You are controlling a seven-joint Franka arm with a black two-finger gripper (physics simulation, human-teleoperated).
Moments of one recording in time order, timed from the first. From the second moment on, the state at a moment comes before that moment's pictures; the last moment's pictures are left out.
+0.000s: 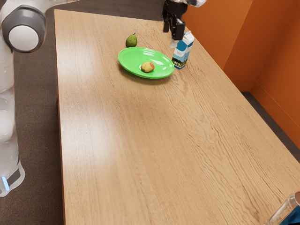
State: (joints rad) arm 0.11 0.04 -0.02 -1.21 0.13 1.40 0.07
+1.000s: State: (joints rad) arm 0.98 0.06 -0.47 -1.69 -0.01 1.68 0.24
